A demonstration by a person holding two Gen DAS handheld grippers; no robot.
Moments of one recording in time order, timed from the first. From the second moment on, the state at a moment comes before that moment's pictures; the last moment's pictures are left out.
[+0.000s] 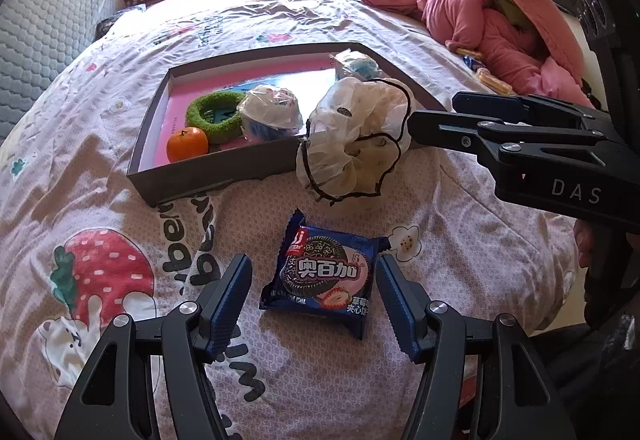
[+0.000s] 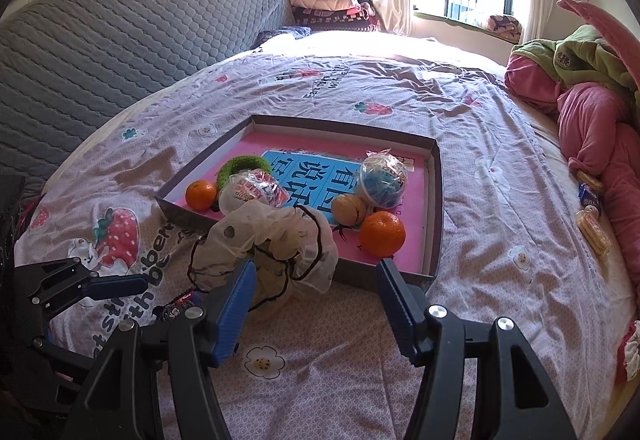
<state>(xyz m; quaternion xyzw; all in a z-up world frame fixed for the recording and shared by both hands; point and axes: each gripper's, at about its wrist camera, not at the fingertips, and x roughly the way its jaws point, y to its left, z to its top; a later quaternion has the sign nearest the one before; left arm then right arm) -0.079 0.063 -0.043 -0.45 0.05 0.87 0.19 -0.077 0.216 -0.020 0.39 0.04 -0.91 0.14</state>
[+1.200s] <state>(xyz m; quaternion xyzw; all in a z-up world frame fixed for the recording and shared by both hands) -0.109 0.069 -0.082 -0.48 0.02 0.86 0.19 -0.120 0.178 -0.071 0.46 -0.03 -0.87 0.17</state>
